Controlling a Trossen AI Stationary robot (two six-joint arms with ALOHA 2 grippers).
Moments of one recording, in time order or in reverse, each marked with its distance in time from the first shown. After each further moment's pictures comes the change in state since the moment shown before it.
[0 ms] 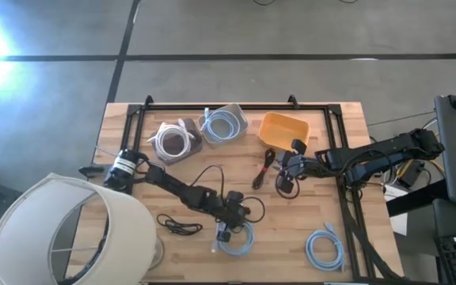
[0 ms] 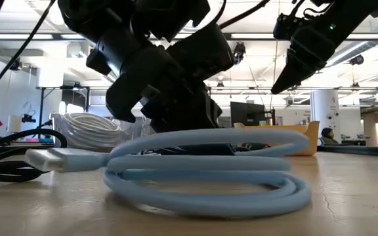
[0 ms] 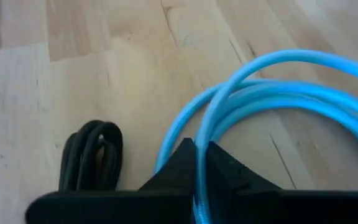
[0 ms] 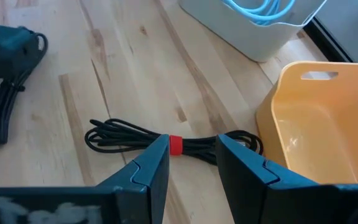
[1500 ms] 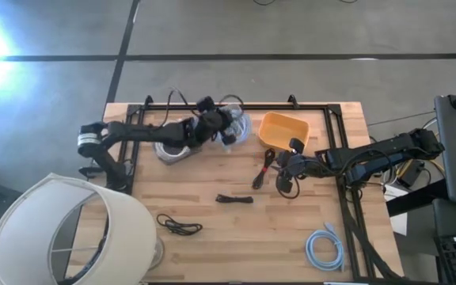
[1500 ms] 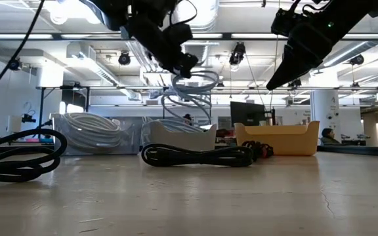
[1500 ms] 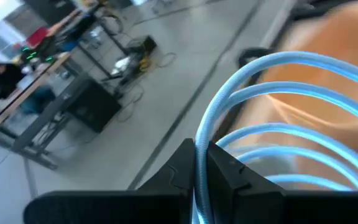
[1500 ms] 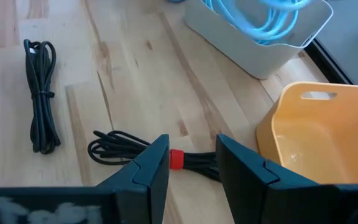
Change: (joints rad) left arm 0.535 -0.421 -0.002 -0.061 -0.692 0.339; right arm 0.000 0.000 0.000 0.052 0.003 -0.060
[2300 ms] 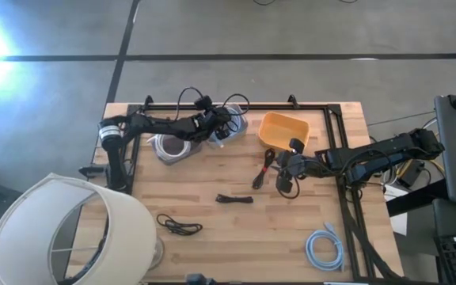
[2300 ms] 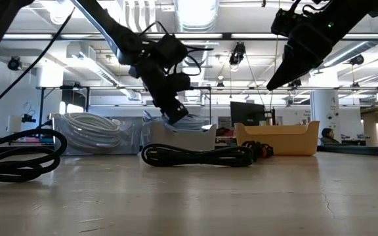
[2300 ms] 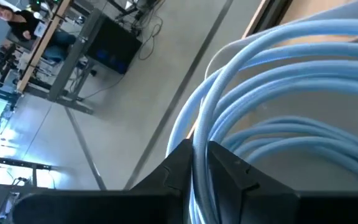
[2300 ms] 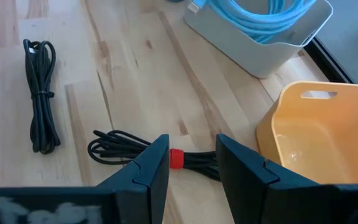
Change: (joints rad) left arm 0.138 0.217 0.000 -0.065 -0.074 0.039; right arm 0.000 0.000 -0.001 -0.001 0.000 0.003
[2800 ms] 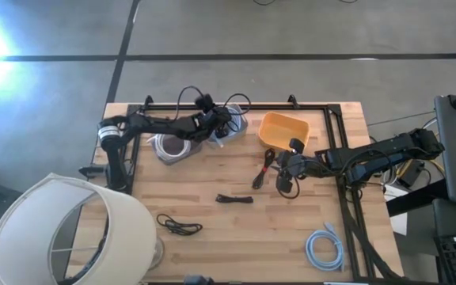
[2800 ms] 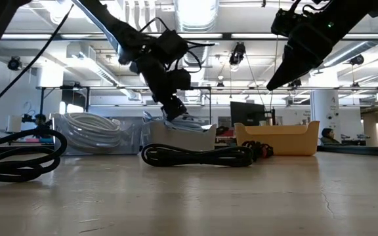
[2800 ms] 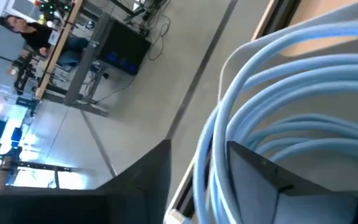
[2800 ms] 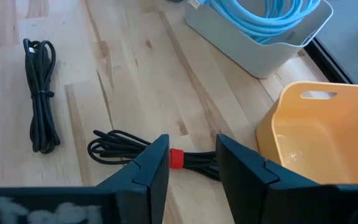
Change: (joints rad) left arm -0.005 -0.017 0.026 -0.037 -0.045 0.071; right arm 0.000 0.000 0.000 0.000 0.000 -0.003
